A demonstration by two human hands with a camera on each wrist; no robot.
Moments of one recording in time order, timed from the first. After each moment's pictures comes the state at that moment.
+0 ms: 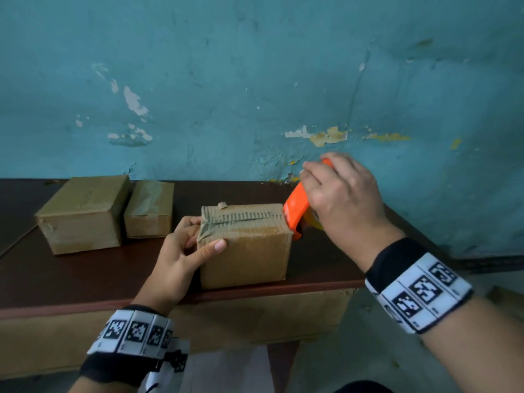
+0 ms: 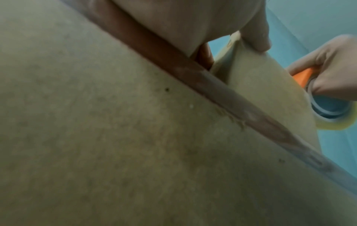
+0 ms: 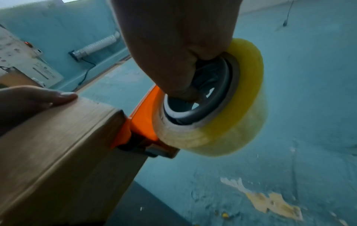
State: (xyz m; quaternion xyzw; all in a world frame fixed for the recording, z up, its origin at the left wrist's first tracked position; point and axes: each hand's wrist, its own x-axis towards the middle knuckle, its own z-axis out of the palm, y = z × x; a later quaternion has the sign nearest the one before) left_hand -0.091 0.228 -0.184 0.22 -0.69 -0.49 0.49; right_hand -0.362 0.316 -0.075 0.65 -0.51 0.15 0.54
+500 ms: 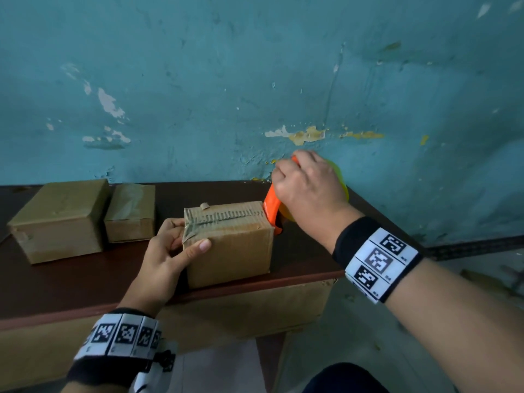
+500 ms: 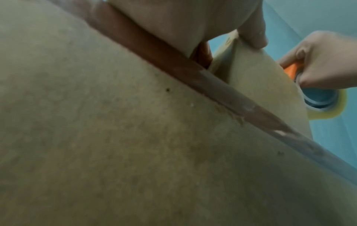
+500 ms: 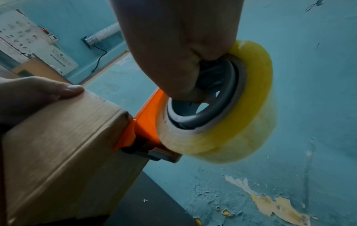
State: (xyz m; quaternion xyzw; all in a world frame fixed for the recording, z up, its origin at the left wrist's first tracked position) left_hand -0.092 0.228 -0.183 0.24 -0.70 -0.46 0.48; right_hand -0.346 0.302 -0.067 0.65 -0.56 0.06 0.50
